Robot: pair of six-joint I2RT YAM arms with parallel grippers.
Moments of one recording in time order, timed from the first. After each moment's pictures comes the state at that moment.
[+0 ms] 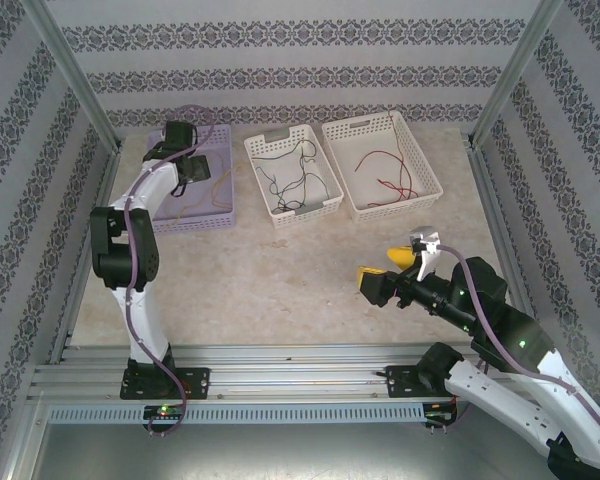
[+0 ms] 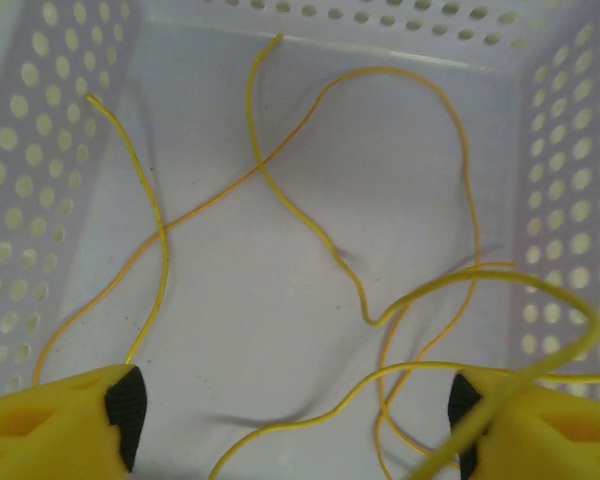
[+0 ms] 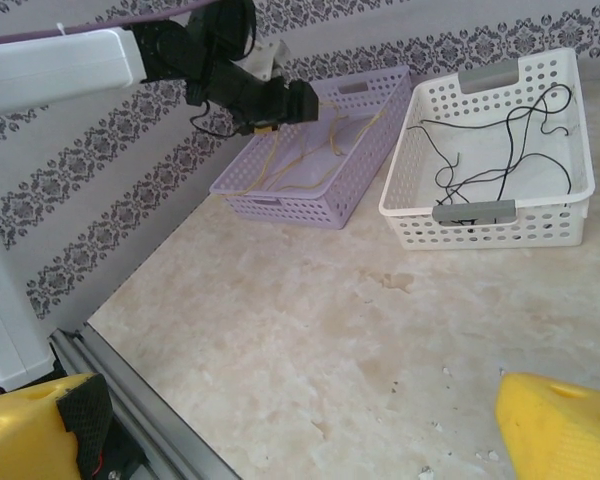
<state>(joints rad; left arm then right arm) -0.01 1.99 1.68 -0.59 -0.18 -0.29 0.74 0.45 0.83 -0.66 -0.08 0.44</state>
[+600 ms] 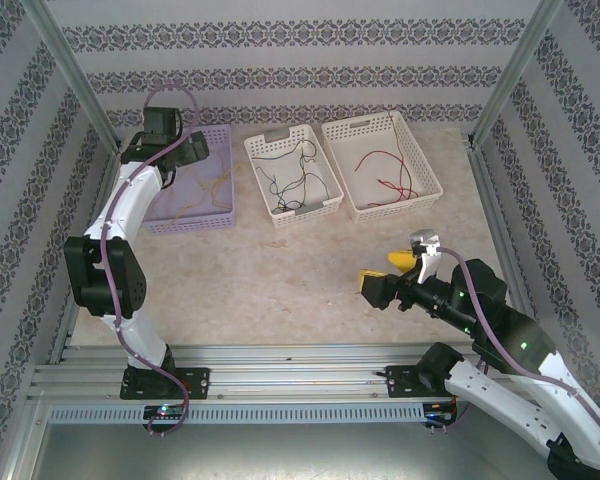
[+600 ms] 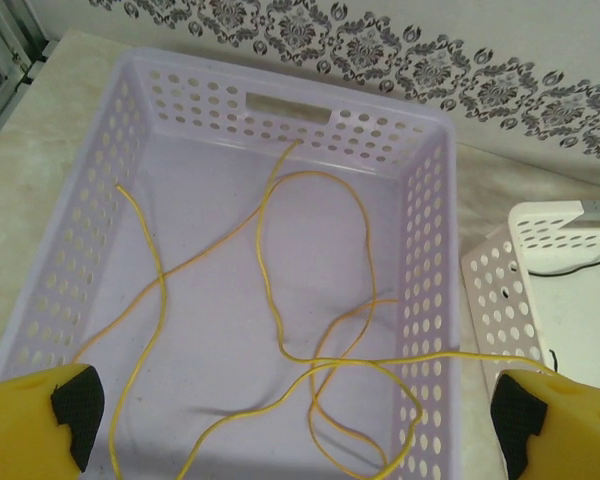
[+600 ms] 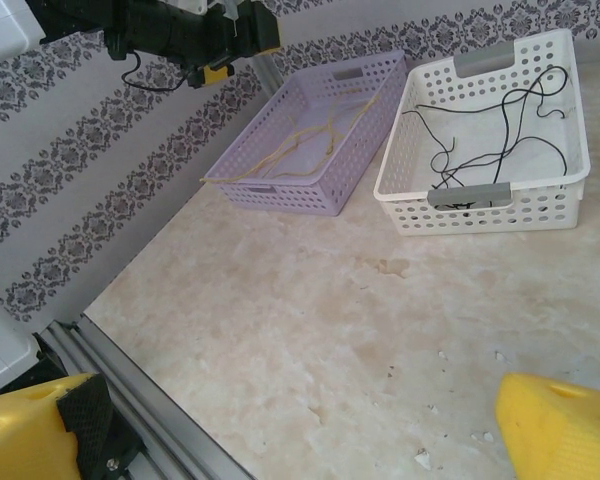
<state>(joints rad) -0.01 1.78 1.62 -0.57 -0.13 -0.33 0.74 0.44 0.82 -0.68 -0.08 0.45</state>
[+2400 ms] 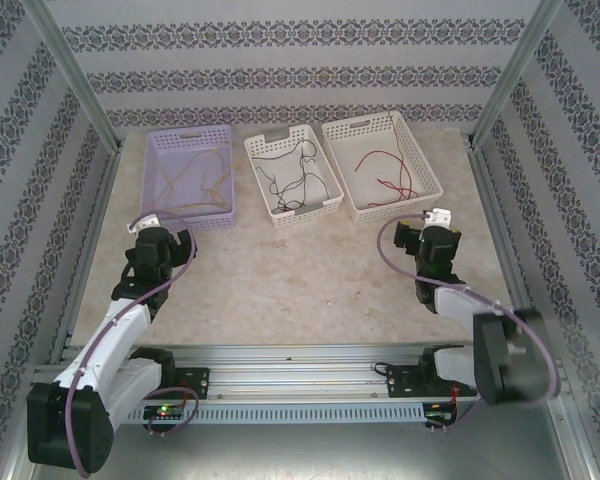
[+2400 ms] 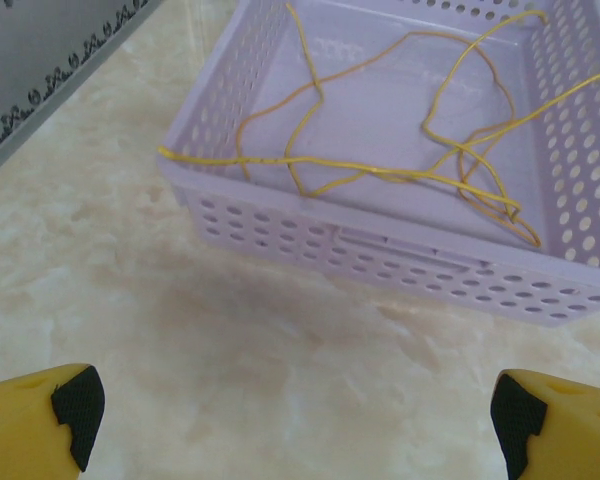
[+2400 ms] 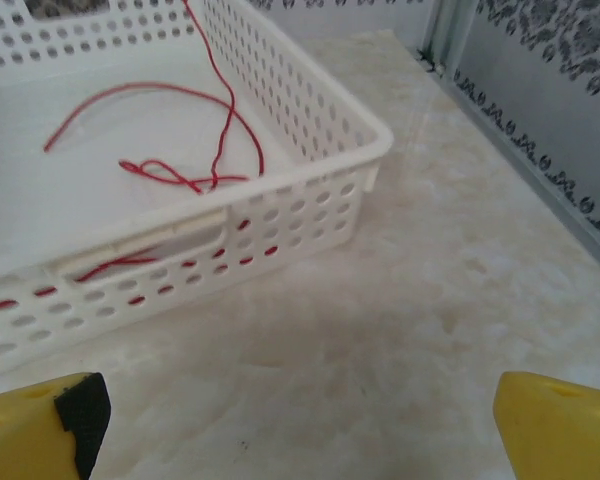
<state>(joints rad) -0.08 0.91 0.48 -0.16 -0.33 -0.33 0.06 1.29 0.32 0.56 0.27 0.10</state>
